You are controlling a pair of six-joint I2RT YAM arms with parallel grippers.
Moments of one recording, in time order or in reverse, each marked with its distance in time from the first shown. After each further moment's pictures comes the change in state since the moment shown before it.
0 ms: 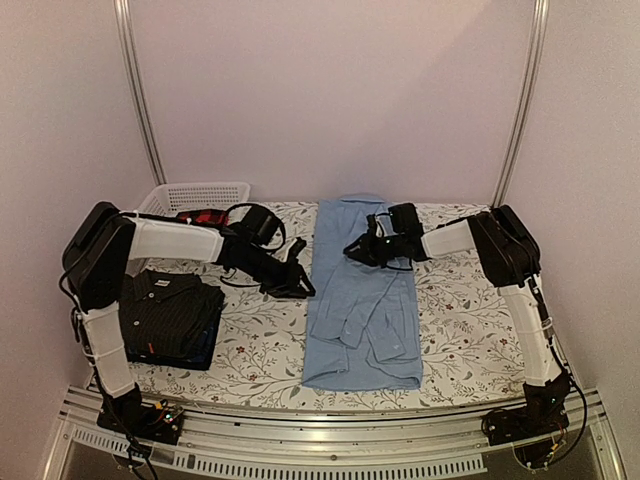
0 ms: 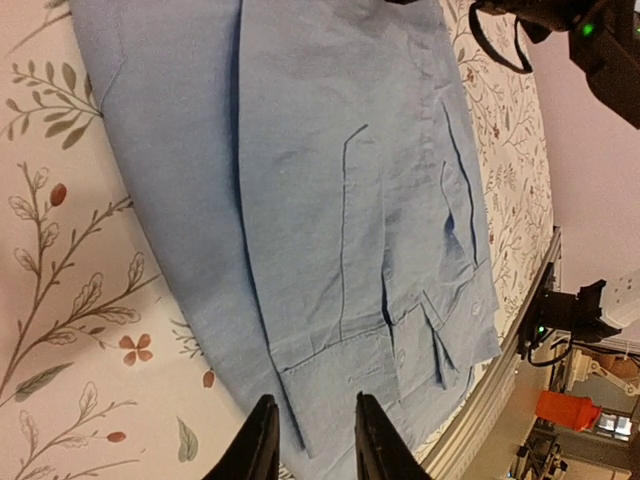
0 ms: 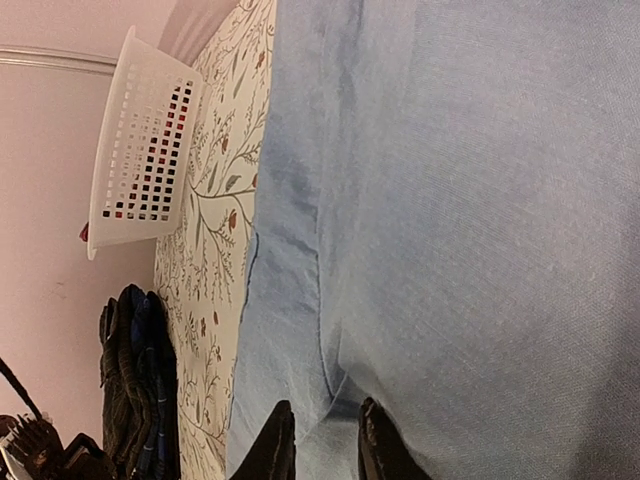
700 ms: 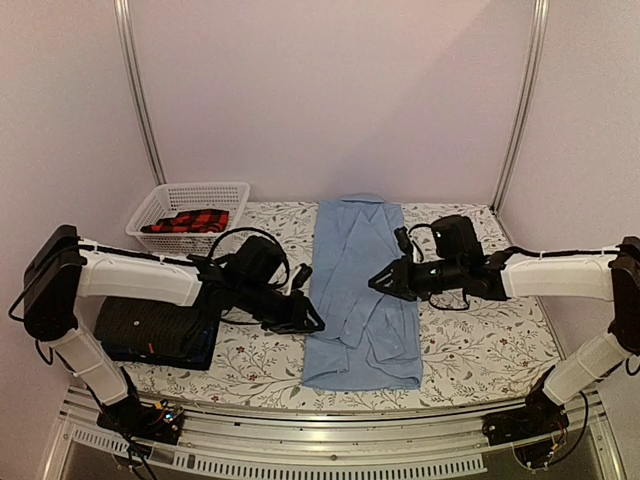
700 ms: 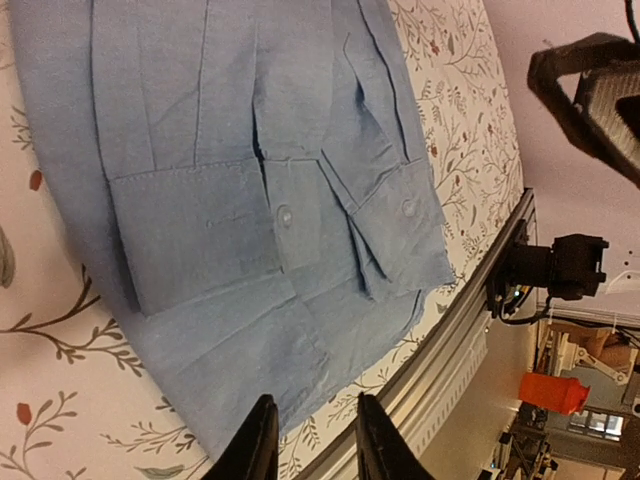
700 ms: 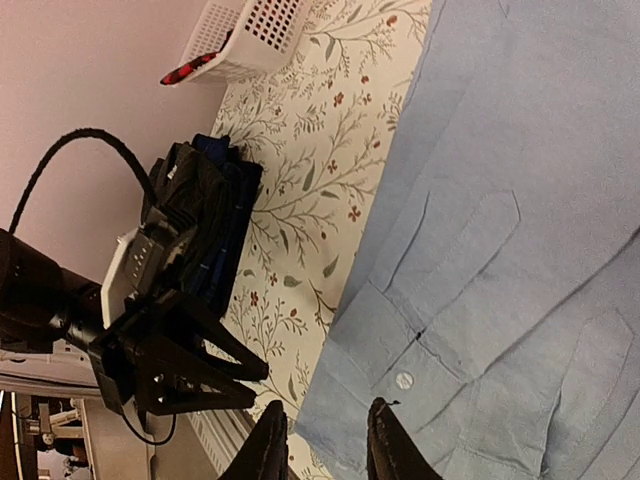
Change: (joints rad) left arm -0.237 -0.305 -0.322 0.161 -0.134 -0.252; right arm 0.190 -0.932 -0.763 -0.127 0.171 -0.053
